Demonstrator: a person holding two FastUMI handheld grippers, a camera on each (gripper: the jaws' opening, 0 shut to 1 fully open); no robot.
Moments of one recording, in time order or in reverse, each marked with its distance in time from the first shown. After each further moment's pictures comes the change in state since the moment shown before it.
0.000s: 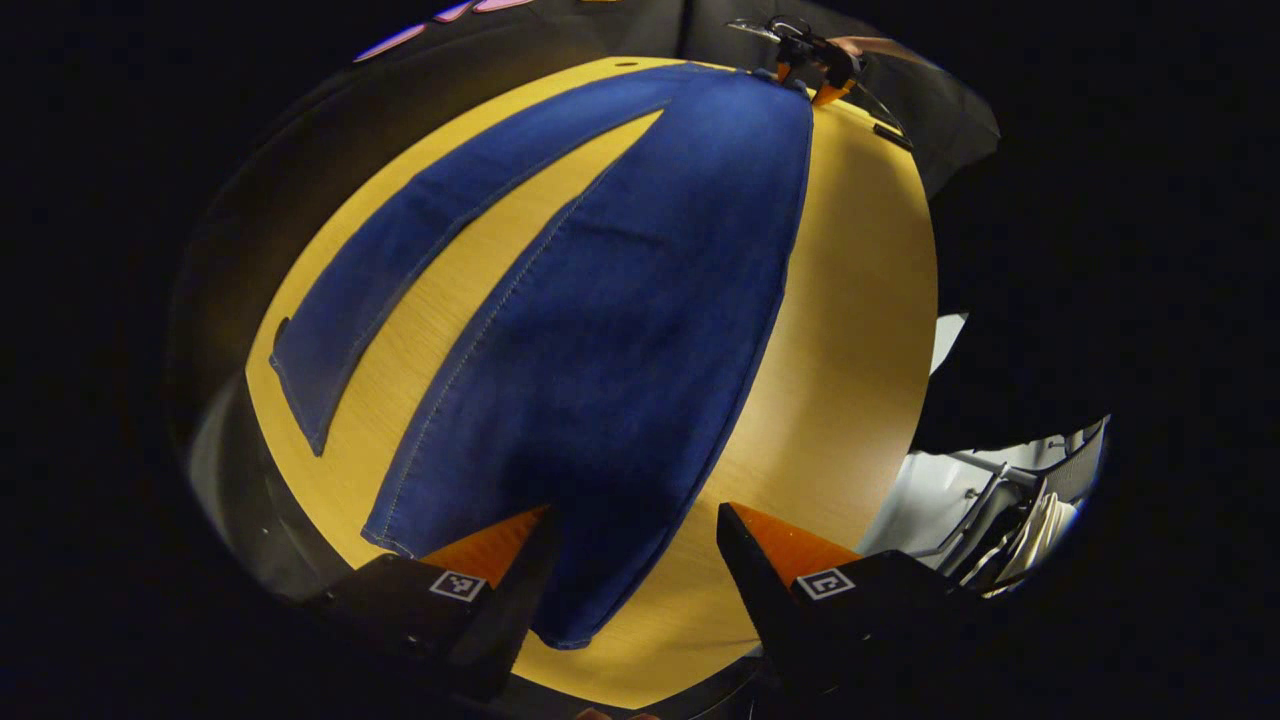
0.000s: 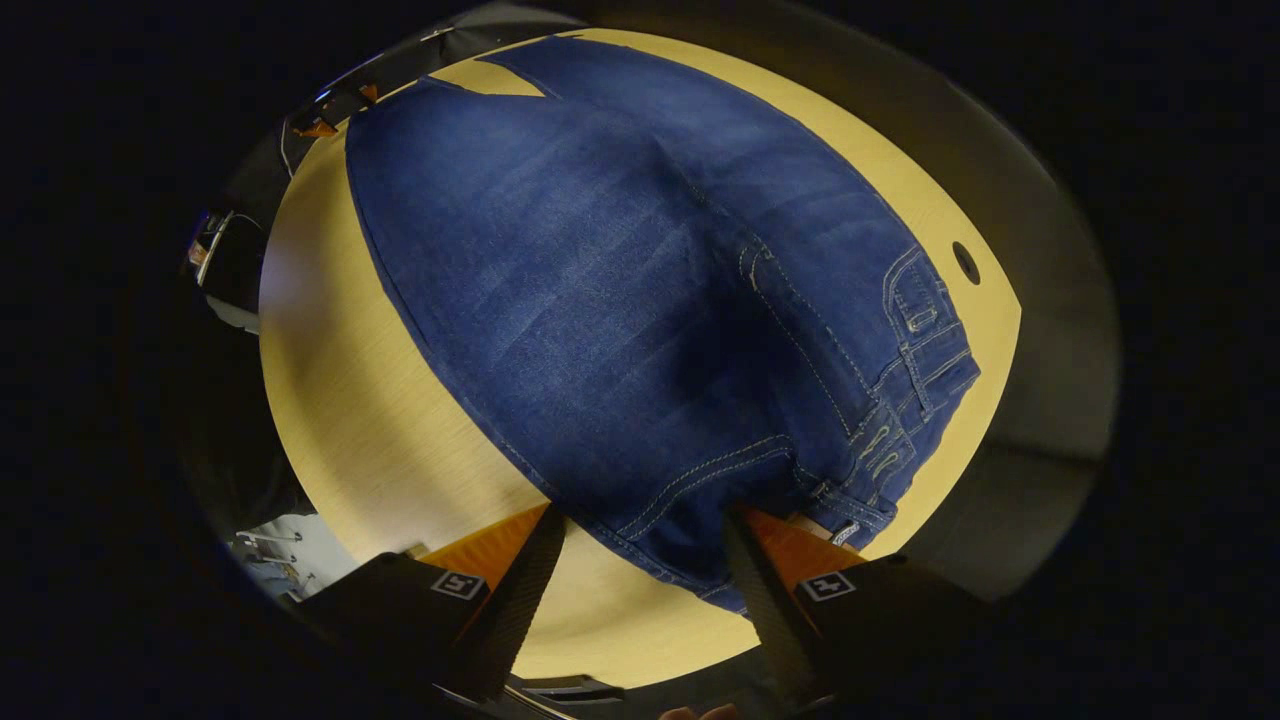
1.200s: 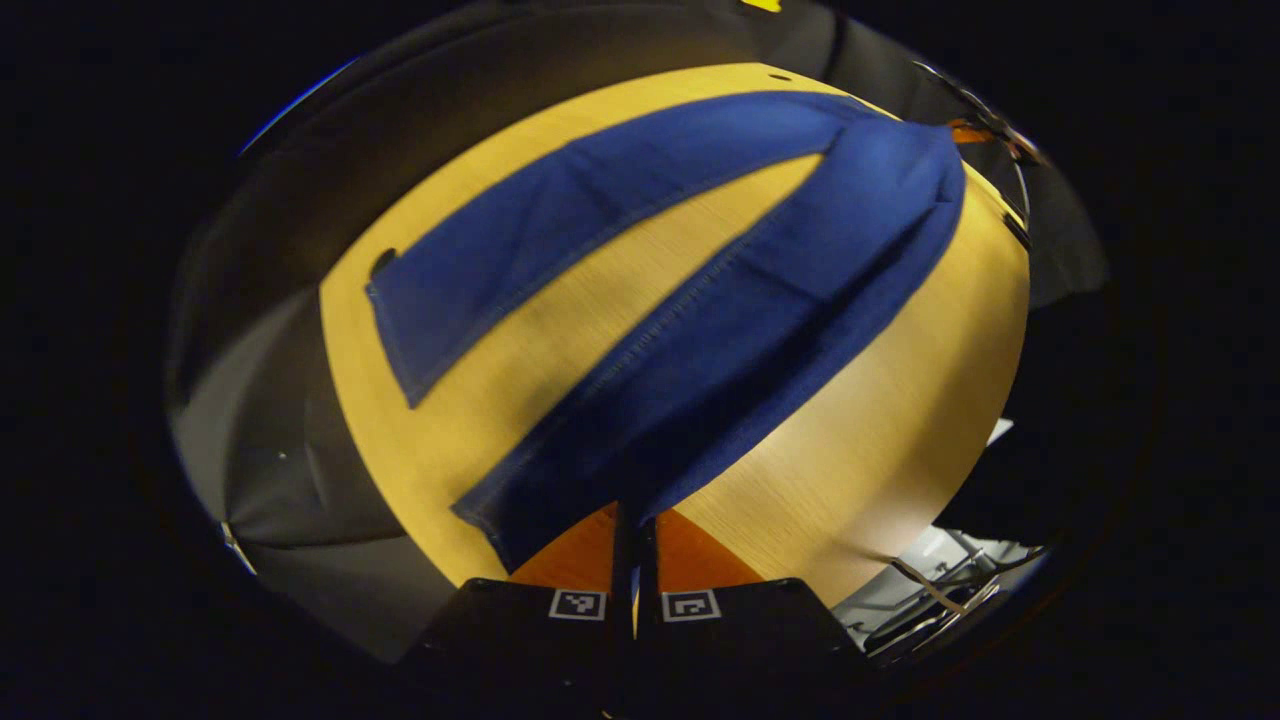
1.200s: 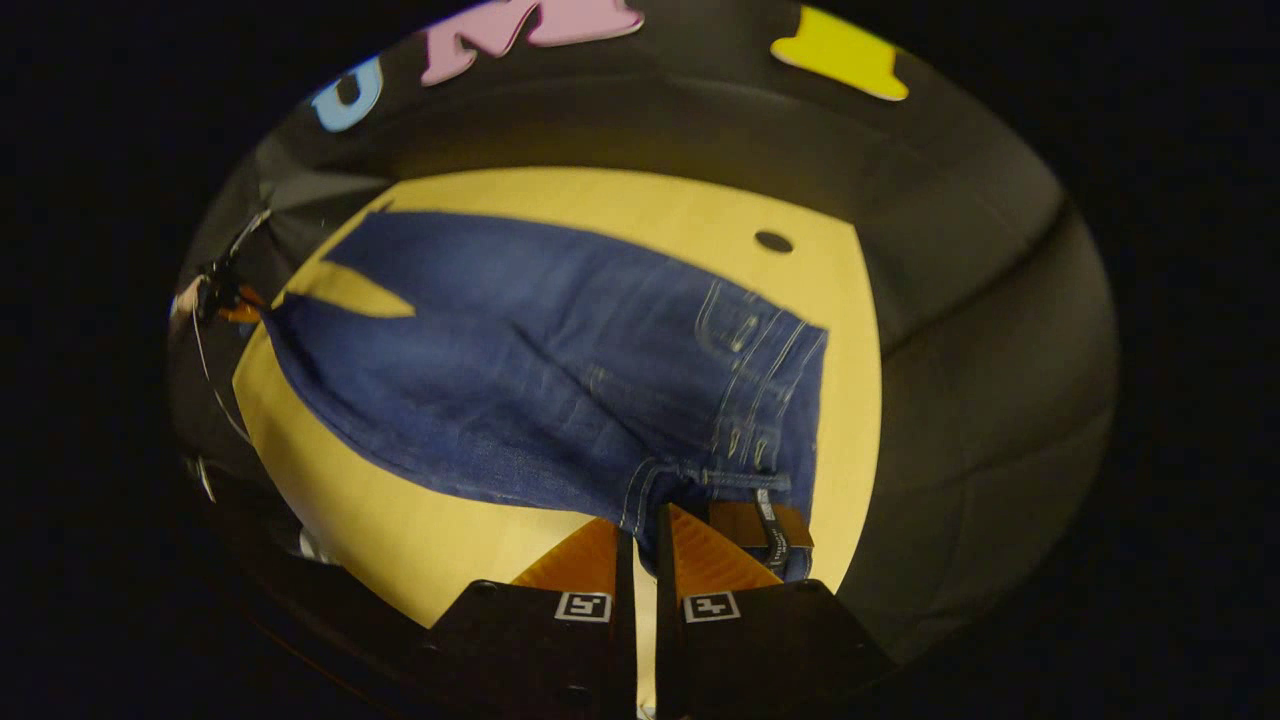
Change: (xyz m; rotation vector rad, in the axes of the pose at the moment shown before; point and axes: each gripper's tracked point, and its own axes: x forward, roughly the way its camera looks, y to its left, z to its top) left arm -0.079 0.071 0.054 -0.342 -0.010 0.204; right arm -0.115 -0.057 0.060 0.599 -0.434 -0.172
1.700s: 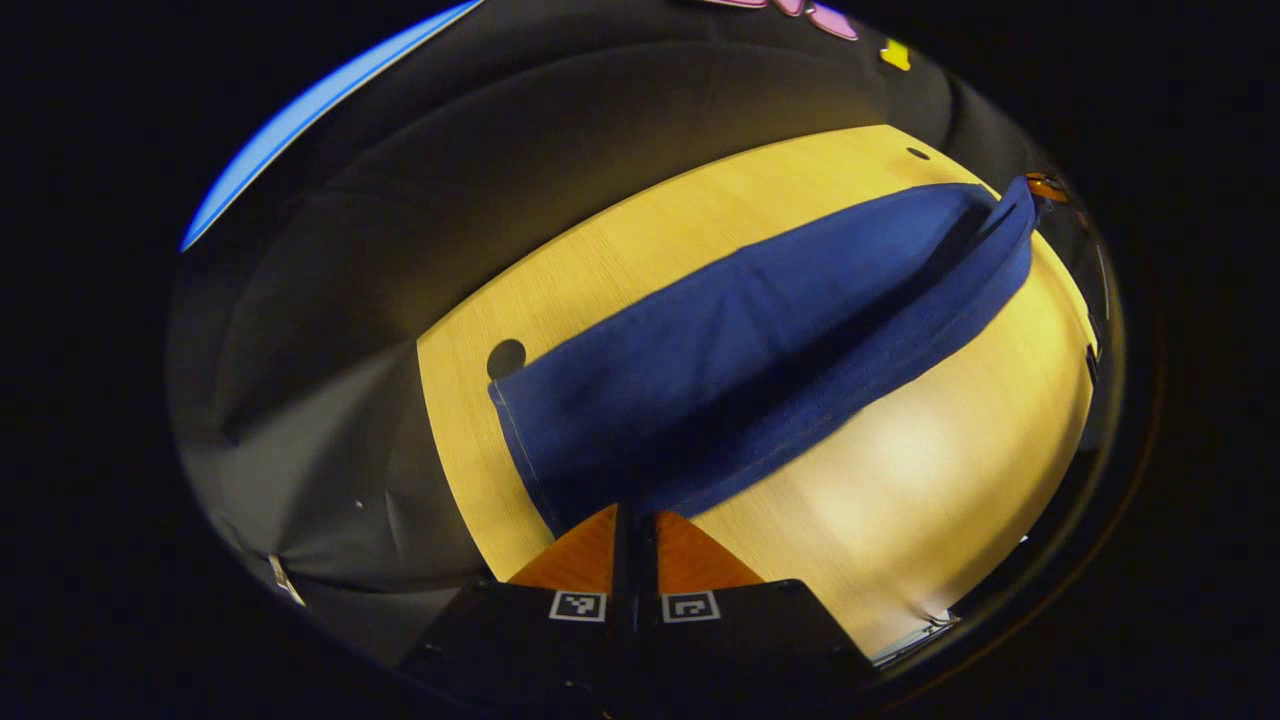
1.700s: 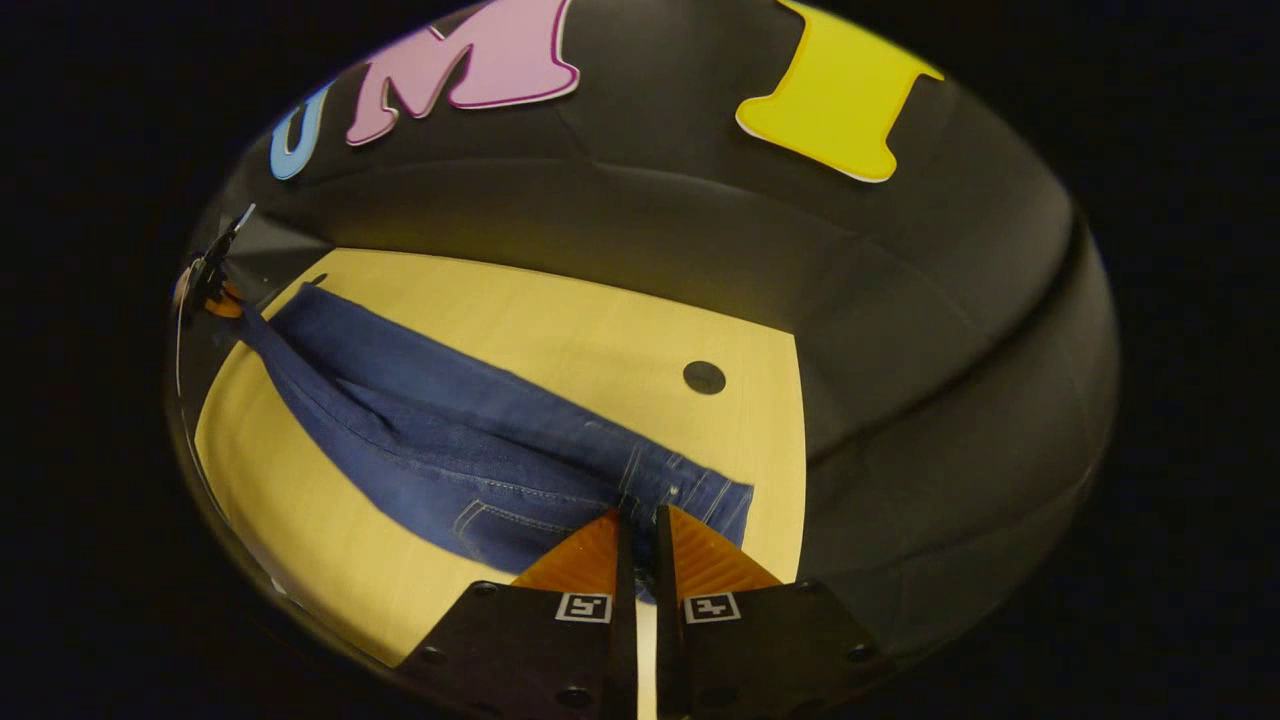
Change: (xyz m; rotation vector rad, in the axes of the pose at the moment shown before) left arm 0.049 0.119 0.152 -0.111 -0.021 0.144; right arm 0.072 -0.049 0.132 -0.056 -0.111 -0.169
